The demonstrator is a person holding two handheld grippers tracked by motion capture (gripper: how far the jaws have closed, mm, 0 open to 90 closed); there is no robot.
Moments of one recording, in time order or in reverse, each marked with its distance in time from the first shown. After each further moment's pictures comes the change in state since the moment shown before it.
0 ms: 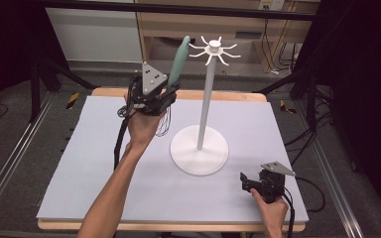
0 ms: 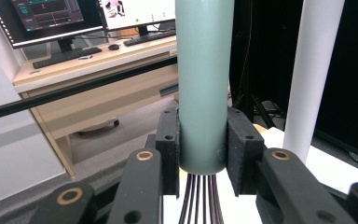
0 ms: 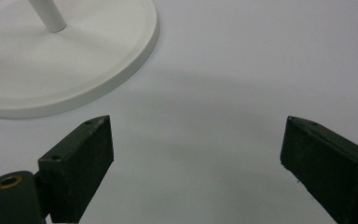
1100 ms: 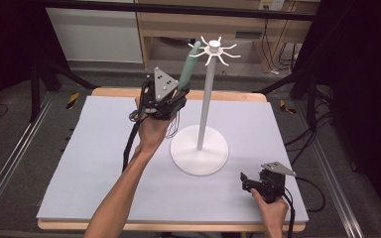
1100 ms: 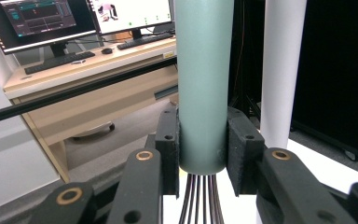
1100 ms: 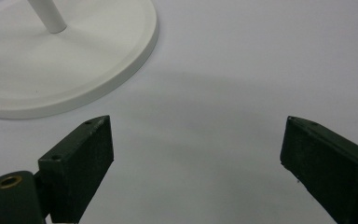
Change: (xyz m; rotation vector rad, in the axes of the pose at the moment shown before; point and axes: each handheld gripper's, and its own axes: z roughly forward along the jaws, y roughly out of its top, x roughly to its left) left arm -0.019 -0.006 0.011 -0.016 -0.021 0.008; right arm -0.001 0.000 0.000 -0.005 0.002 0.002
